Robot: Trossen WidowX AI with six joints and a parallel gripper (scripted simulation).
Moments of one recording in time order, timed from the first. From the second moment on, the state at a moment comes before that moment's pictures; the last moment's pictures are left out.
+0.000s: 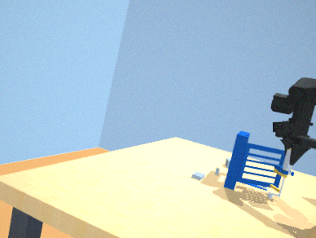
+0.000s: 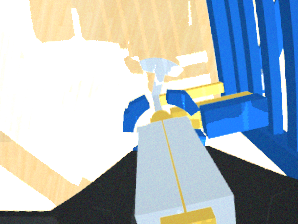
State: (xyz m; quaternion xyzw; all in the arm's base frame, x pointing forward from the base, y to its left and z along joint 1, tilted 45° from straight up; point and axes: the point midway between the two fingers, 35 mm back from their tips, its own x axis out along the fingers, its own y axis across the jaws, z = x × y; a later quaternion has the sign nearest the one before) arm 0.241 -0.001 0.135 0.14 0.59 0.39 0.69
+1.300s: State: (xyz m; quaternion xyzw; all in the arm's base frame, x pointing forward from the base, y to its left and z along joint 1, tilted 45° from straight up) arm 0.247 0.047 0.184 0.31 0.67 0.23 0.64
